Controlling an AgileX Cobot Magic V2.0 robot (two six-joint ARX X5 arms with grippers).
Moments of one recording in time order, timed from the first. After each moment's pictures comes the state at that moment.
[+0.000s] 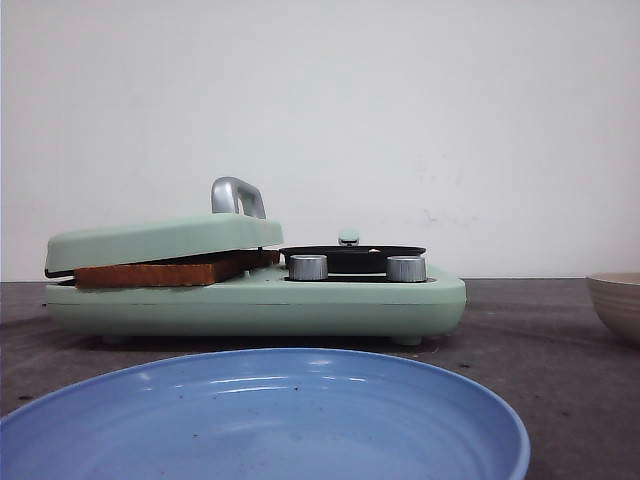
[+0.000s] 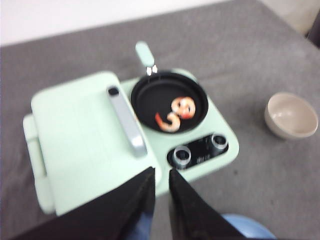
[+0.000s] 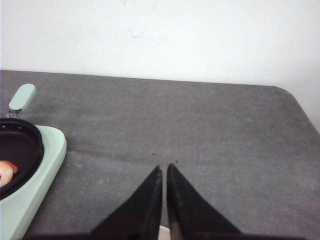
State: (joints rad) left arm -0.52 1.16 1.58 -1.01 0.05 -0.10; right arm -0.04 0.84 0.73 -0.14 -0.08 -0.01
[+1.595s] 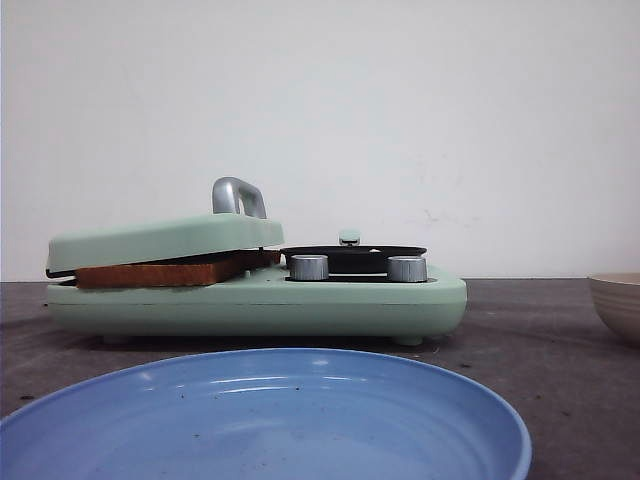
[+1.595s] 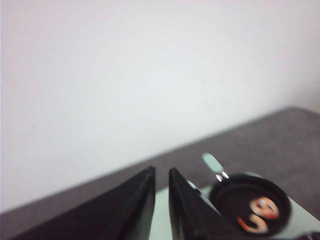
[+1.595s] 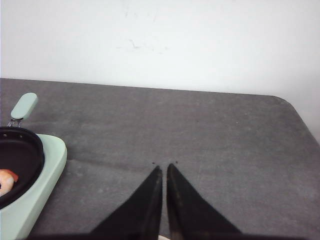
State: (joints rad) left arm -0.13 0.66 0.90 -0.15 0.26 0.14; right arm -0.04 0.84 0.73 -0.11 -0.08 -0.01
